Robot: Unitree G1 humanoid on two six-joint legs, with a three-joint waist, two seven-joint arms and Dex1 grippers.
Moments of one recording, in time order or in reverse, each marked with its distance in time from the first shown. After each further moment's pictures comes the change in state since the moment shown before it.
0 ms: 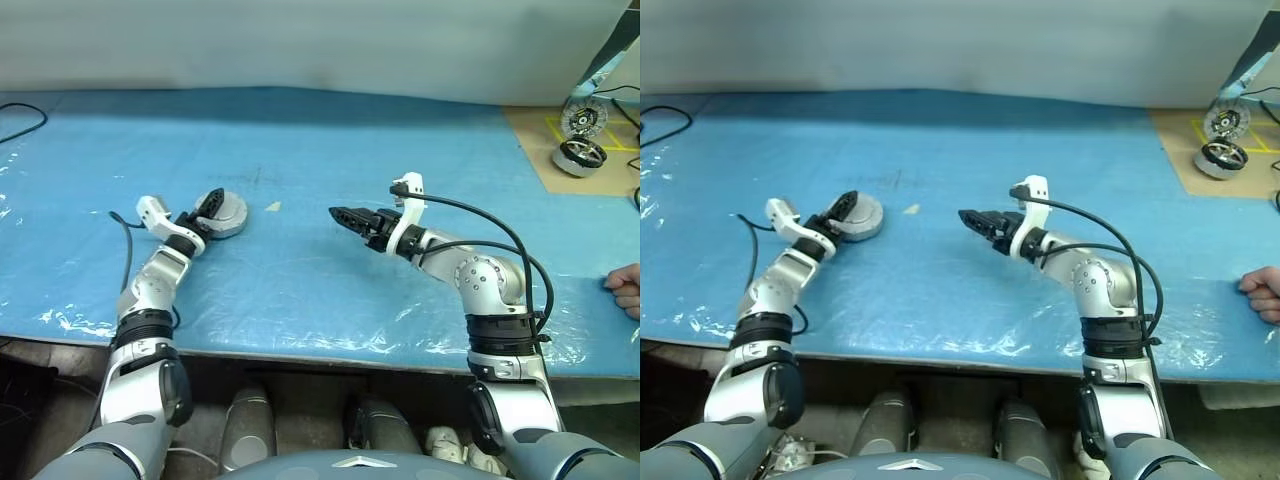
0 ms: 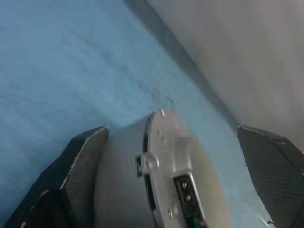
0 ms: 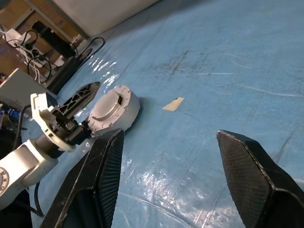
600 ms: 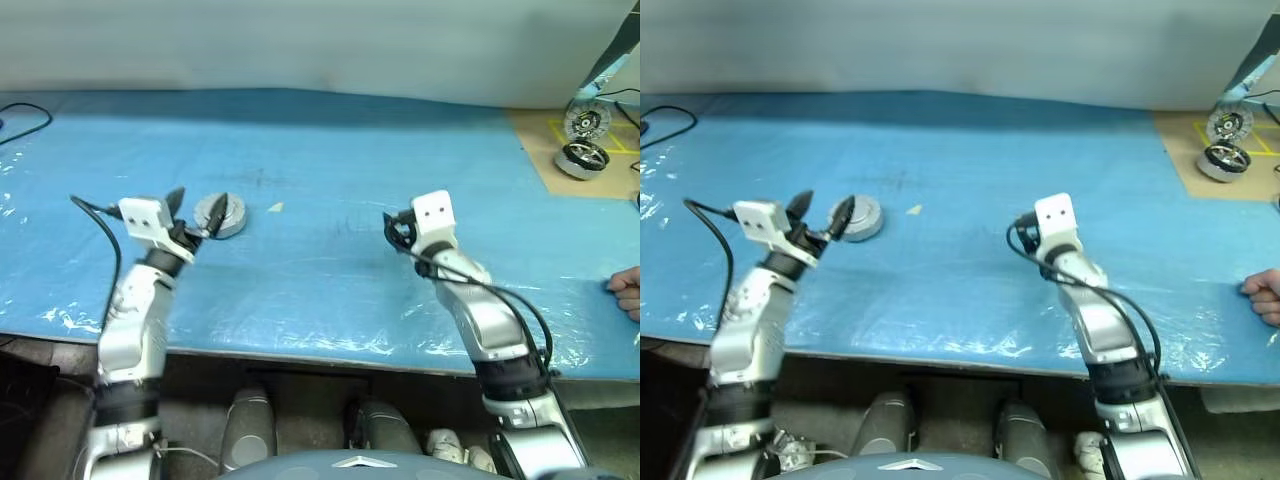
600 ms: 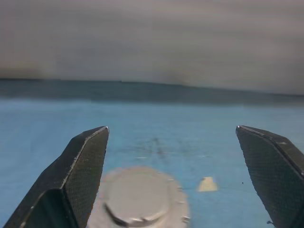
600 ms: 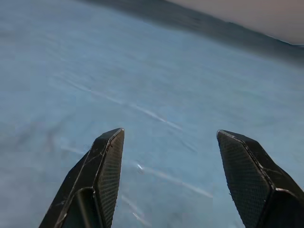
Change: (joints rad) left arm 0.481 -0.114 -0.320 -0.799 0.368 -0.261 0.147; right arm 0.308 -0.074 0.175 -0.207 -0.675 -0.391 -0.383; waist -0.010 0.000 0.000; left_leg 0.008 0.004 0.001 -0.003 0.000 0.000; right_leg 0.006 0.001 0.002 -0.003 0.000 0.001
